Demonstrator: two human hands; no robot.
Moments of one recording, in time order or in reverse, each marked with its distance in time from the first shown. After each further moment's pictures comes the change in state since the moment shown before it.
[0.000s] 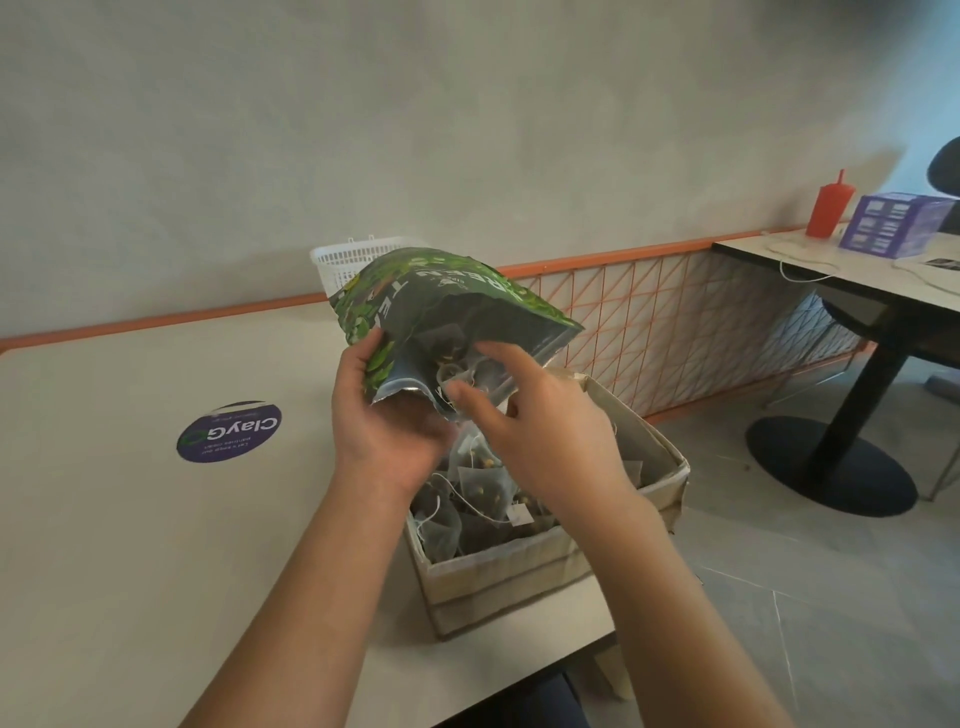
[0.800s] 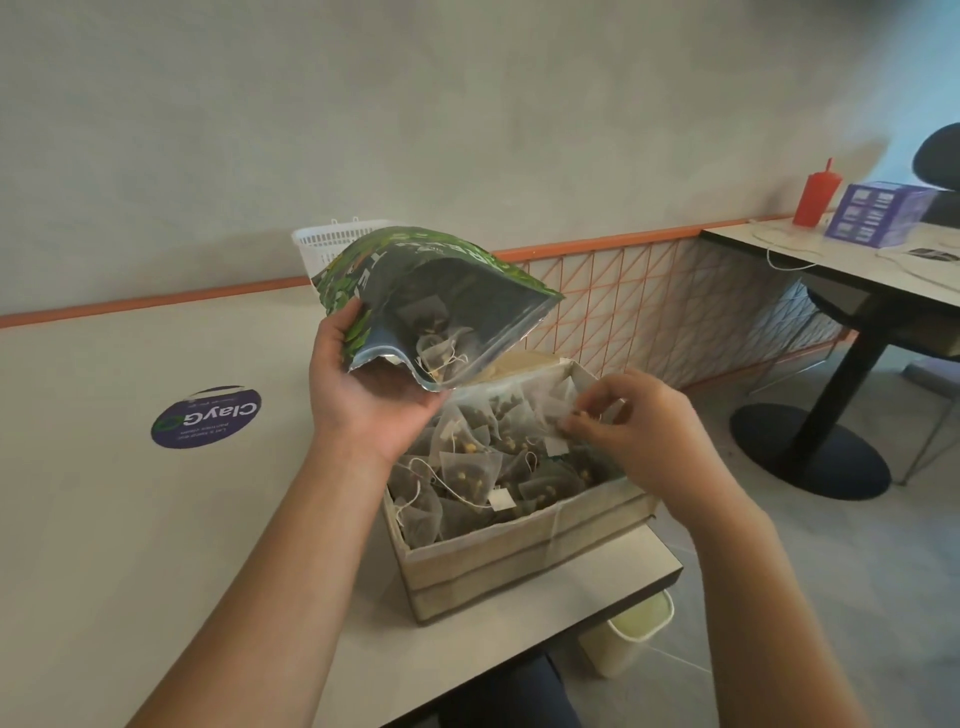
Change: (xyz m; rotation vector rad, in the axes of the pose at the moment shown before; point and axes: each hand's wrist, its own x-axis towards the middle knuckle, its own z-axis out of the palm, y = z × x) left_hand 0.009 0.002 0.005 -0.069 -0.089 0.025; right_hand -0.013 0.092 -0.031 0.138 -0.076 0.197
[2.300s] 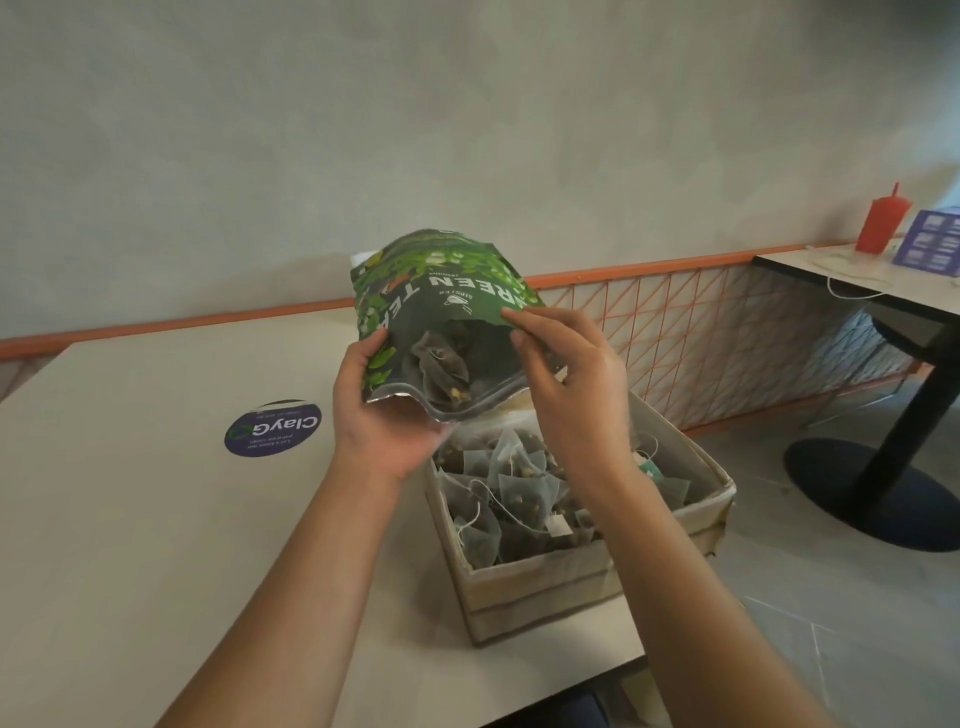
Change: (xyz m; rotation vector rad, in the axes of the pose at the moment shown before) left_hand 0.001 0.038 -0.026 0.044 0.065 -0.011; right_hand 0.034 -0.092 0.064 0.408 0.349 -0.361
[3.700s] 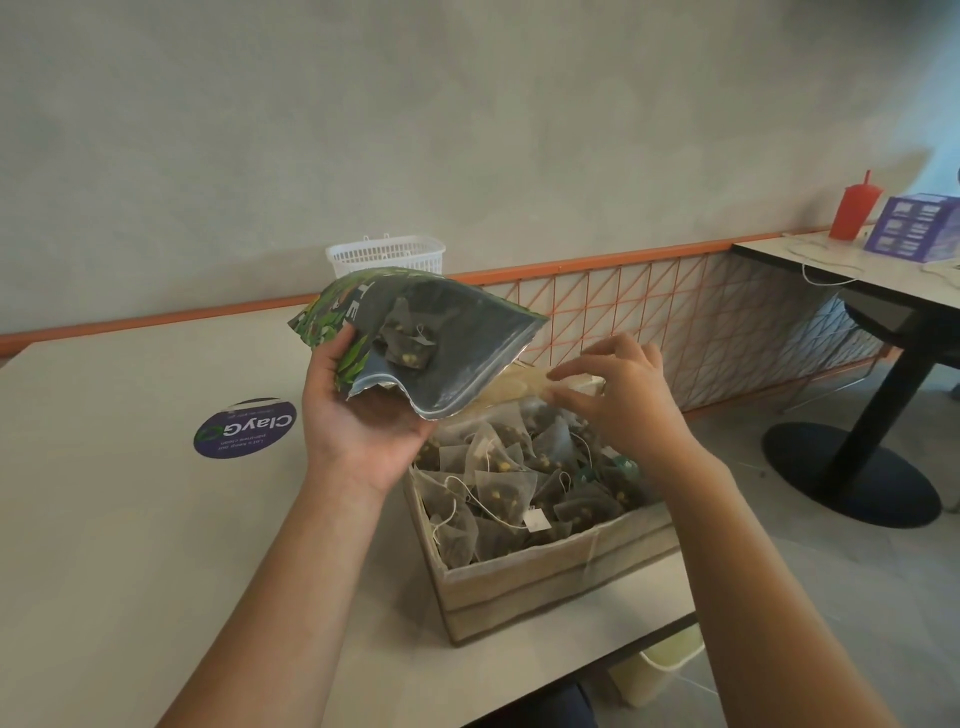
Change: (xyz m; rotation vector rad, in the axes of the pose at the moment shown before) left_hand -0.017 -0.014 0.018 0.017 0.000 0.111; right_hand 0.012 0.067 -0.060 -0.538 -0.343 0.161
